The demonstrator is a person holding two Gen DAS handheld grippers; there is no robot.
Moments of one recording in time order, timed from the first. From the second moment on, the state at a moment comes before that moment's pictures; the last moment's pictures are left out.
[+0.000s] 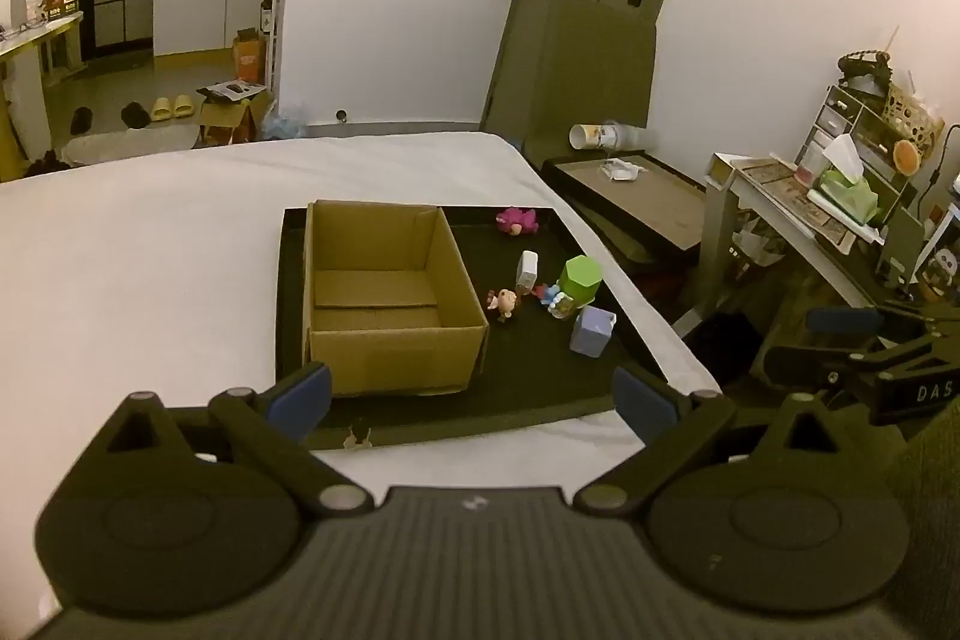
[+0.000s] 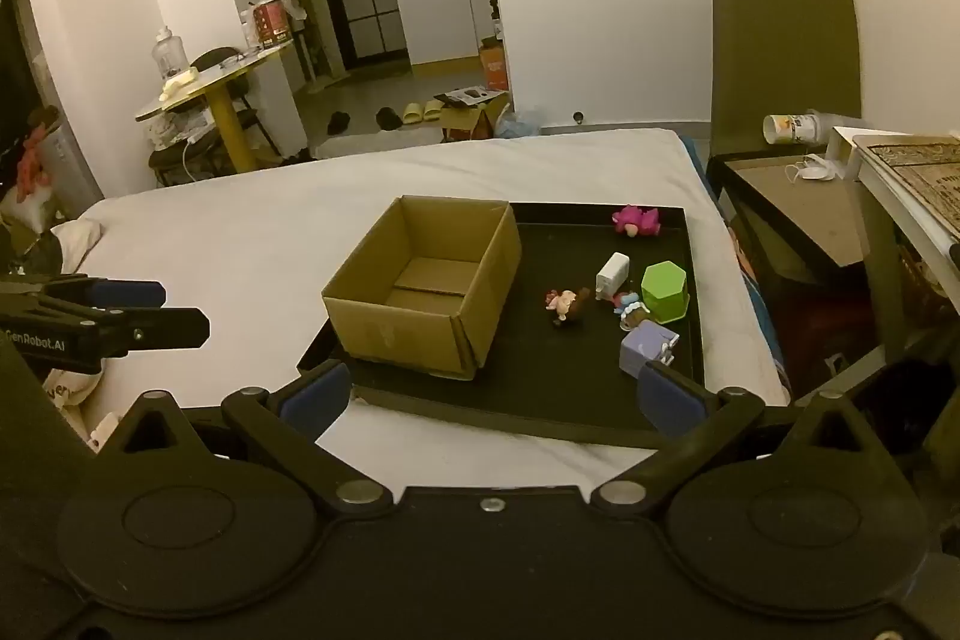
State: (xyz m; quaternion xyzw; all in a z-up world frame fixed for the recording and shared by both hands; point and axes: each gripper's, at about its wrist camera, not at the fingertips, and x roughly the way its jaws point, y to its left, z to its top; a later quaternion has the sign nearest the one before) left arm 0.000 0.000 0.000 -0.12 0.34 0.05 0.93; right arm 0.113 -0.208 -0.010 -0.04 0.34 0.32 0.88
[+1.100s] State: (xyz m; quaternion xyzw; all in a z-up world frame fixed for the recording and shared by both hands) left arm -0.003 0.008 0.002 -0.14 0.33 0.05 0.93; right arm 0.113 -0.214 -0.007 -0.05 0.33 0.32 0.88
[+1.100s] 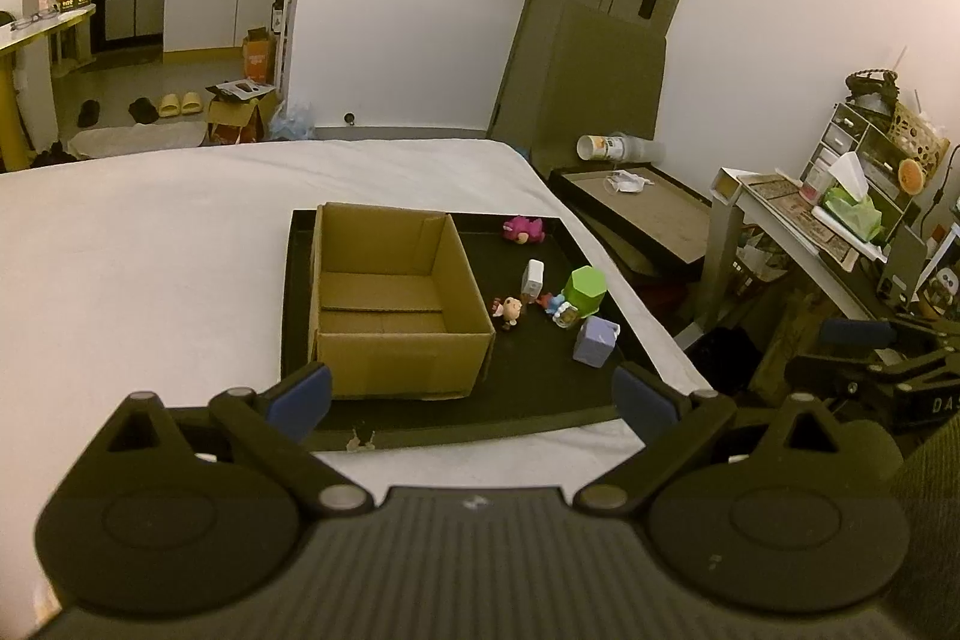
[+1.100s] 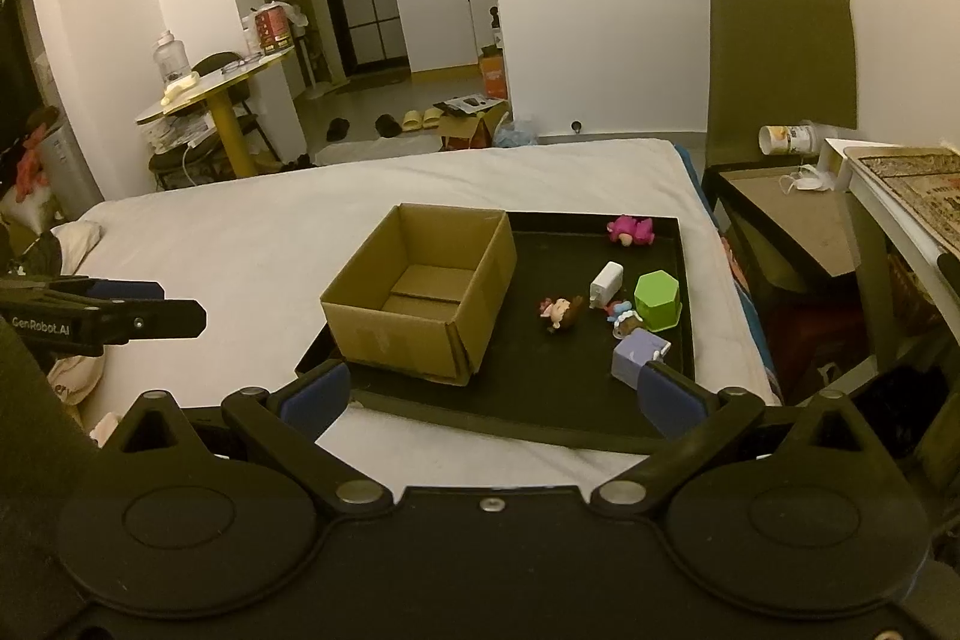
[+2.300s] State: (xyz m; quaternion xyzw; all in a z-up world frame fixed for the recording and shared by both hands) left arm 0.001 0.003 0.004 -0.13 0.33 0.04 0.94; right arm 0.109 -0.214 -0.003 -0.04 0.33 0.32 0.89
